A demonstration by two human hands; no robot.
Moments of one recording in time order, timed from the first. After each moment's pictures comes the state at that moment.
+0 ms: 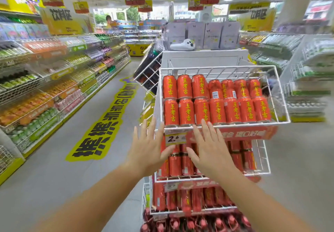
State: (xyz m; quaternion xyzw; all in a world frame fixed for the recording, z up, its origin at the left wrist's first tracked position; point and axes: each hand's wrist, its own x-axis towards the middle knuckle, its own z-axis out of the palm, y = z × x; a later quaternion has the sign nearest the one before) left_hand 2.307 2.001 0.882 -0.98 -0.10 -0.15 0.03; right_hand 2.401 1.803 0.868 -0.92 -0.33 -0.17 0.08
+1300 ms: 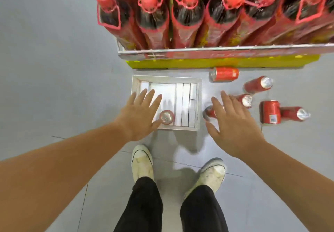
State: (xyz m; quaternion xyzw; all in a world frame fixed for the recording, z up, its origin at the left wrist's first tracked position) left_hand 2.165 1.949 0.057 -0.94 0.00 0.33 0.03; right_hand 2.274 1.690 0.087 -0.91 -0.35 0.22 -0.04
